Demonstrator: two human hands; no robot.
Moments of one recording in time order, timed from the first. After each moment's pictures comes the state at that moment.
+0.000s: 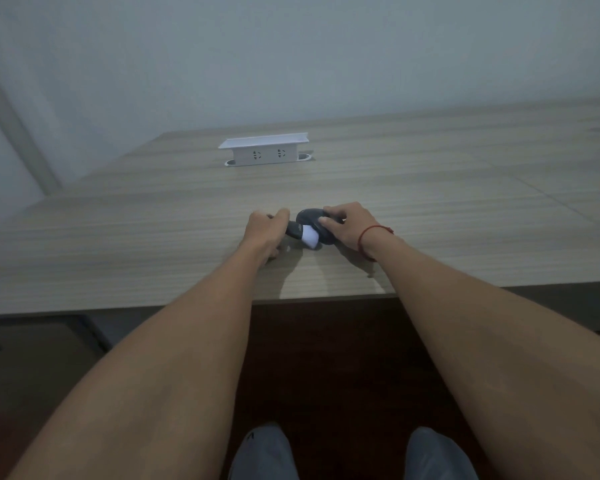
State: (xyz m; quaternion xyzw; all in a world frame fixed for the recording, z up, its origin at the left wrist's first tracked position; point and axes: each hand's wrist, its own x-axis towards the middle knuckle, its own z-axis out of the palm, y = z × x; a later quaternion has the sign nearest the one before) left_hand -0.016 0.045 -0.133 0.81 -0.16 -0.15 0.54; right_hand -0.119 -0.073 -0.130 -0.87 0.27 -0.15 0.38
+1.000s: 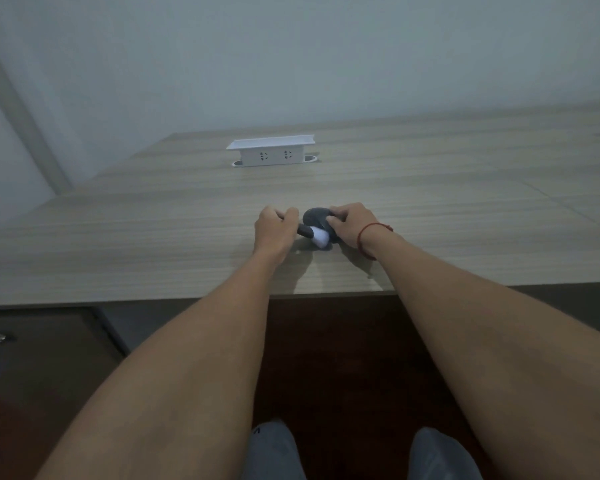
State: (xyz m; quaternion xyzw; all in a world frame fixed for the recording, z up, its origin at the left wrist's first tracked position) left_hand -0.037 0.052 -0.135 0.81 -0.20 -0.01 0.55; right_hand -0.116 -0.063 -0.127 -0.86 0.29 -0.14 0.39
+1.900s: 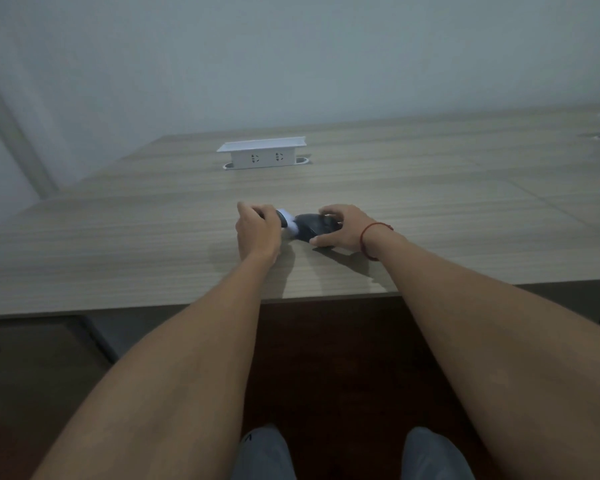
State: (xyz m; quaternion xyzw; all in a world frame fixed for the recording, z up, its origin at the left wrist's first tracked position) left_hand -0.029 0.050 -0.136 0.79 -0.14 0.07 0.59; right_hand -0.128 -0.070 -0.122 -0.88 0.26 -0.09 0.39
